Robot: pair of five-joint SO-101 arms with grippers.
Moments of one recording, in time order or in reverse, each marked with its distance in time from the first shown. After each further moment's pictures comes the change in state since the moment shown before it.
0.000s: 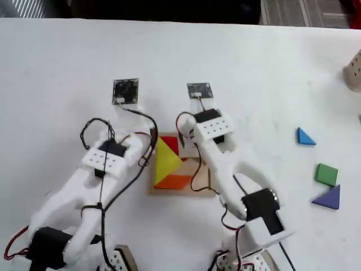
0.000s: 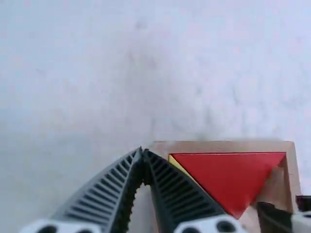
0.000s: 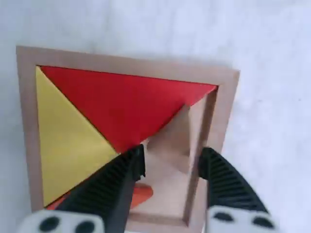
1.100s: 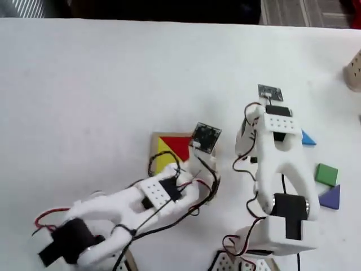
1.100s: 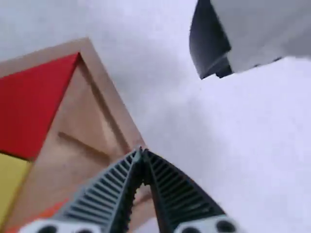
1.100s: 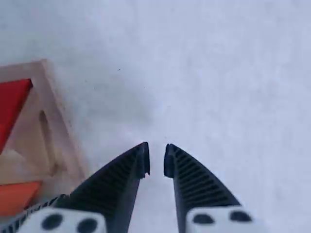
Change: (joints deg) left arm 34.6 10.0 3.0 -13.8 8.4; right arm 28.7 -4.0 2.7 5.8 13.3
